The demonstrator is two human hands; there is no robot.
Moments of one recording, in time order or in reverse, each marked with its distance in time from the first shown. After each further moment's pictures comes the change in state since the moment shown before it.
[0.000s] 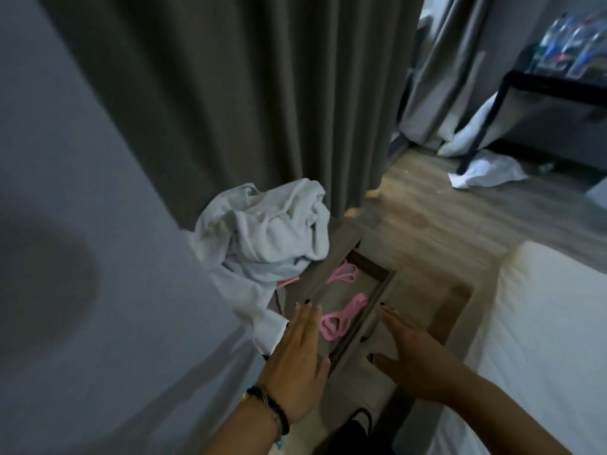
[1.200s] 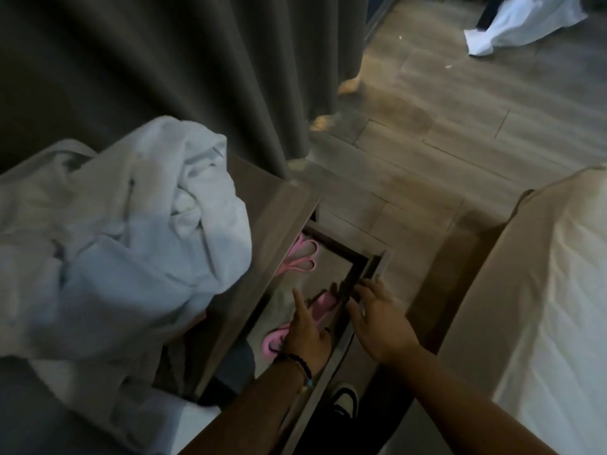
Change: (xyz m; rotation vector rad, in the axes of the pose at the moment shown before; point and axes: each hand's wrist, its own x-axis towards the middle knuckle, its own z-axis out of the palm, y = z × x) left_hand 0.341 -0.097 0.259 -0.301 -0.349 -0.662; right_hand 0.321 0.236 0.079 0.255 -0.018 0.237
